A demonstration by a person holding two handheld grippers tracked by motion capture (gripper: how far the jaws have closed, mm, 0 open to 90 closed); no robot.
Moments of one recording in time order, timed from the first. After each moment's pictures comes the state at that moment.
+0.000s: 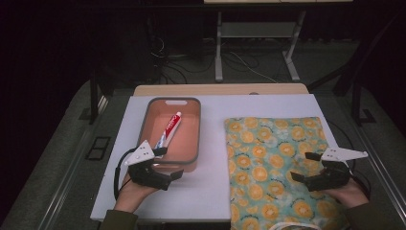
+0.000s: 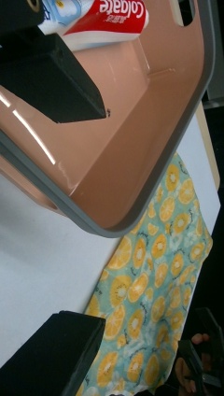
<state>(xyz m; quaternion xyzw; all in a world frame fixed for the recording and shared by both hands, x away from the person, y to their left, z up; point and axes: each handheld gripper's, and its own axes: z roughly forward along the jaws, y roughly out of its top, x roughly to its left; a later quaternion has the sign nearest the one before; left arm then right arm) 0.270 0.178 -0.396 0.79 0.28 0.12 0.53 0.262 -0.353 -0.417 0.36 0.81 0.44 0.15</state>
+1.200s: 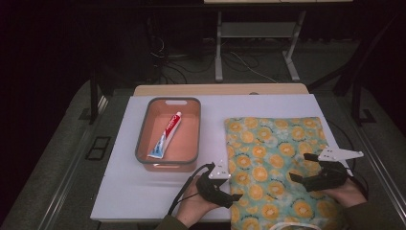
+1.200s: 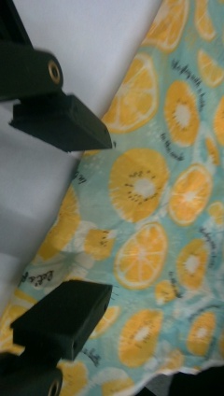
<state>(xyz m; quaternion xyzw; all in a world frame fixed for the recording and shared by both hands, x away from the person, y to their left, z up) 0.257 0.010 -0.453 0.88 0.21 0.02 0.42 0.265 -0.351 -0.424 0.36 0.81 0.43 0.14</state>
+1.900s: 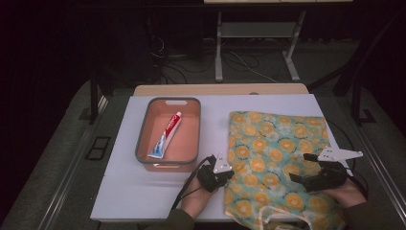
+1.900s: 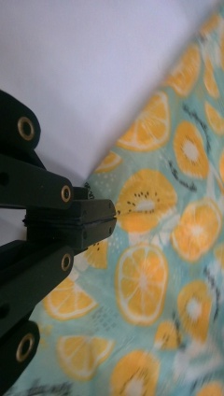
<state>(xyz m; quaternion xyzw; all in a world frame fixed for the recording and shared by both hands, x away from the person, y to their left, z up) 0.285 0.008 -0.453 0.88 0.24 0.12 0.40 0.265 -0.351 -0.424 0.36 0.82 0.43 0.14</state>
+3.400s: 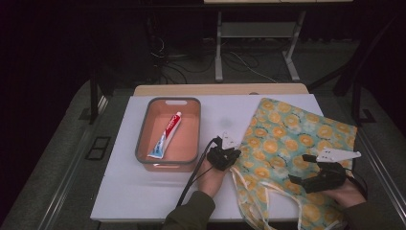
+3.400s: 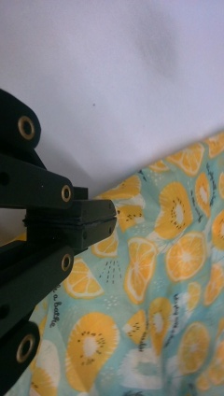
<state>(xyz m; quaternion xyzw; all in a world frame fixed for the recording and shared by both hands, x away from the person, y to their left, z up) 0.335 -0.022 -0.448 0.83 0.32 0.12 0.44 0.265 -0.349 -0.426 0.35 0.82 0.42 0.14</state>
